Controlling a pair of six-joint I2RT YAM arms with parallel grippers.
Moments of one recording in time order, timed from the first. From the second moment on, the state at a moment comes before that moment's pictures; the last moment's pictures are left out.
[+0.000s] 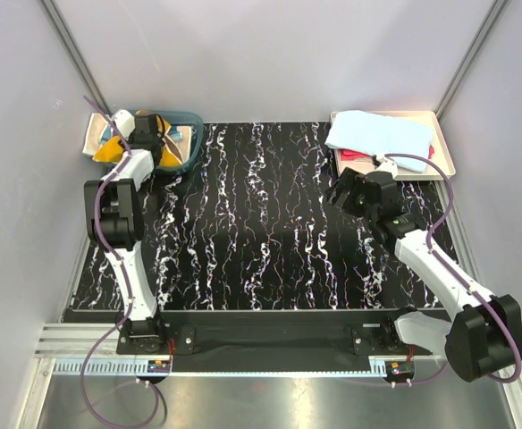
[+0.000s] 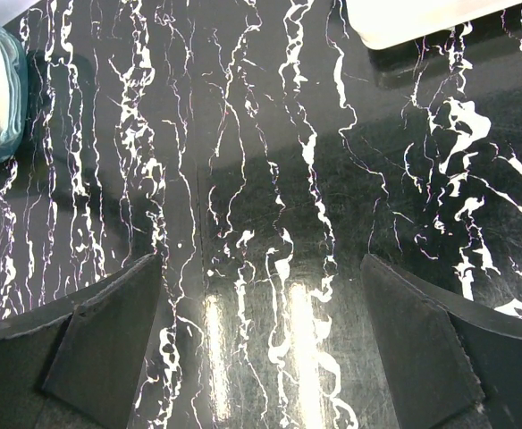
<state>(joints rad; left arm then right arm) 0.06 2.10 1.62 -0.14 -0.49 -0.67 0.33 1.15 0.80 -0.16 0.11 0.61</state>
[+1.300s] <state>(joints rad) -0.73 1.11 1.11 0.07 -0.62 -0.53 0.33 1.08 0.75 -0.13 0.12 0.61</state>
